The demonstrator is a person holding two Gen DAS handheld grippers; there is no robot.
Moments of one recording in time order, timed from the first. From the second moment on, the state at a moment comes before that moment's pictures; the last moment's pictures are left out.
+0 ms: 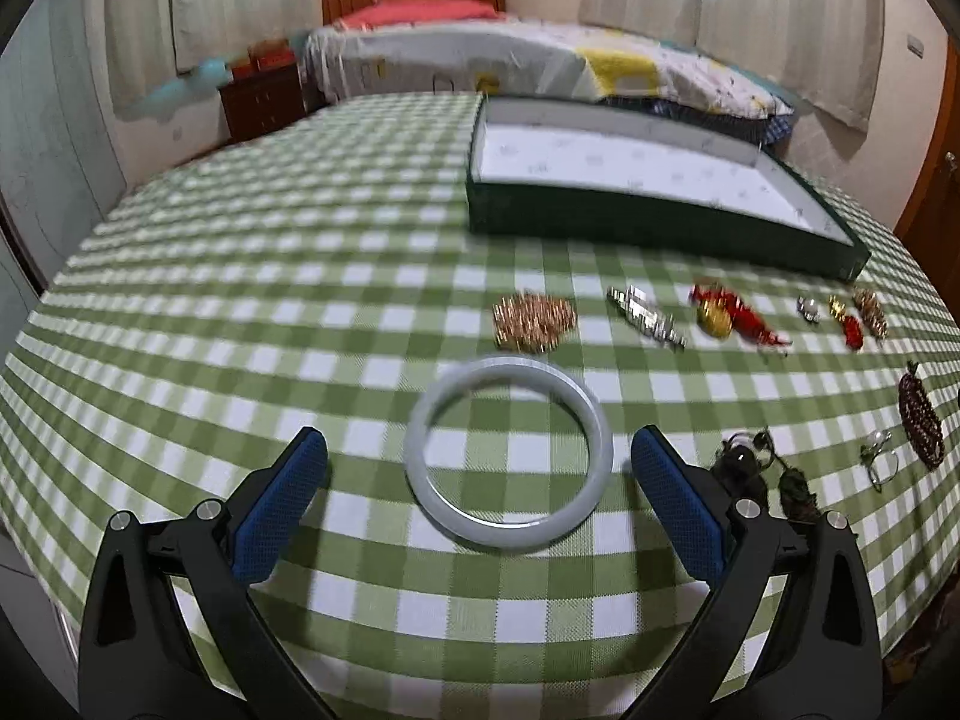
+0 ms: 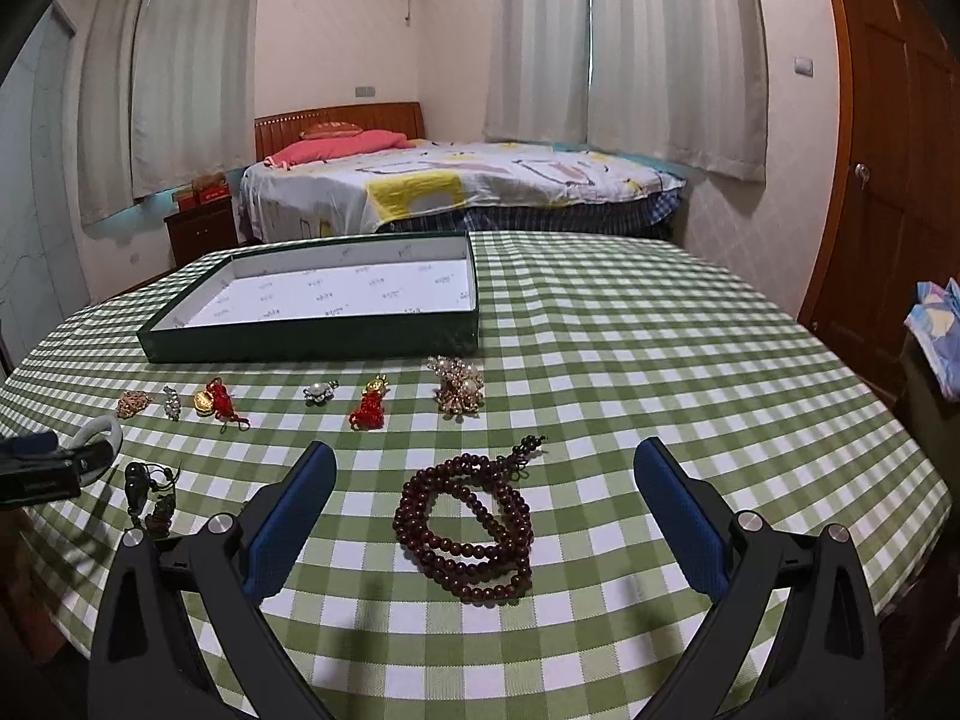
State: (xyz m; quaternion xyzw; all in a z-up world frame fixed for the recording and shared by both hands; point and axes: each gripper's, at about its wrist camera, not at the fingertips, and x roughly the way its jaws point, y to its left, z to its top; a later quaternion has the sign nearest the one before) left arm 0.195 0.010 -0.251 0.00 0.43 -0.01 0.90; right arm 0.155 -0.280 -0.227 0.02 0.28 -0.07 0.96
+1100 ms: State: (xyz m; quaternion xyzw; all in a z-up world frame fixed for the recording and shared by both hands) left arm 0.203 0.007 -0.251 0.00 0.44 0.00 0.90; right arm 0.193 -0.279 -0.262 0.03 0.39 -0.04 0.92
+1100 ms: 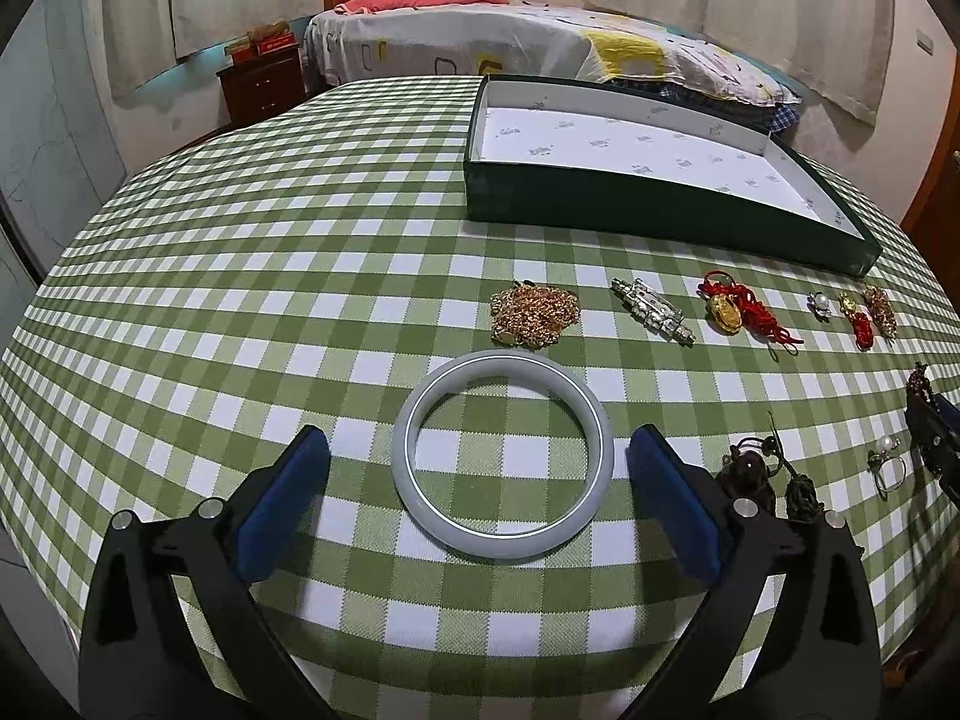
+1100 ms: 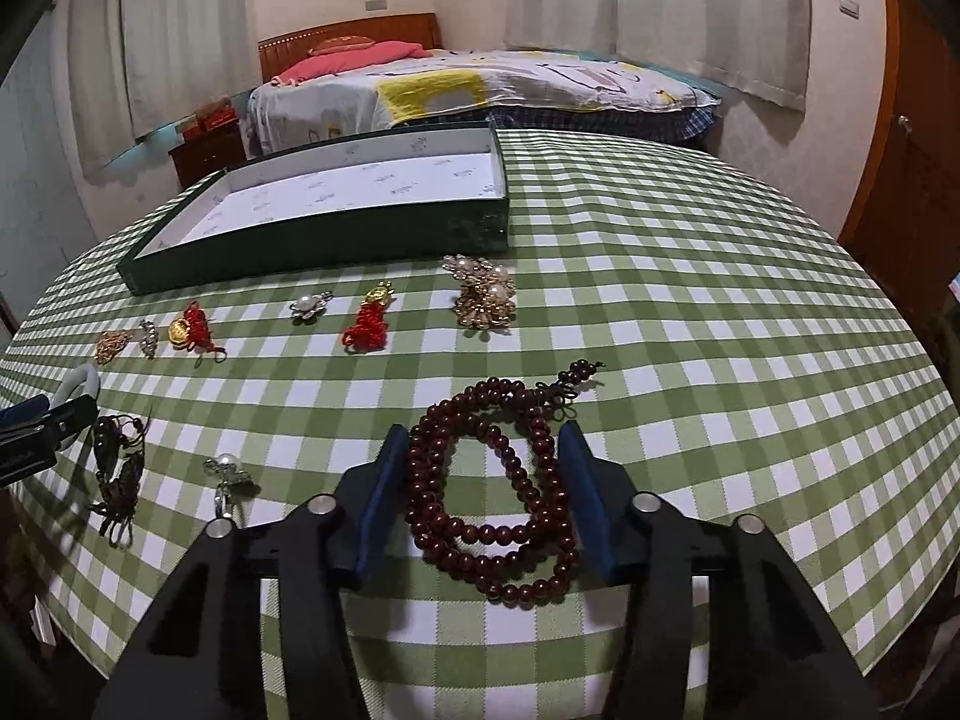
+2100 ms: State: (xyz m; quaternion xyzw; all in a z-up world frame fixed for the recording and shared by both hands) left arm 0.175 0.003 -0.235 0.01 0.39 -0.02 0.92; right arm 0.179 -0.272 -0.254 0.04 0.38 0.00 0.93
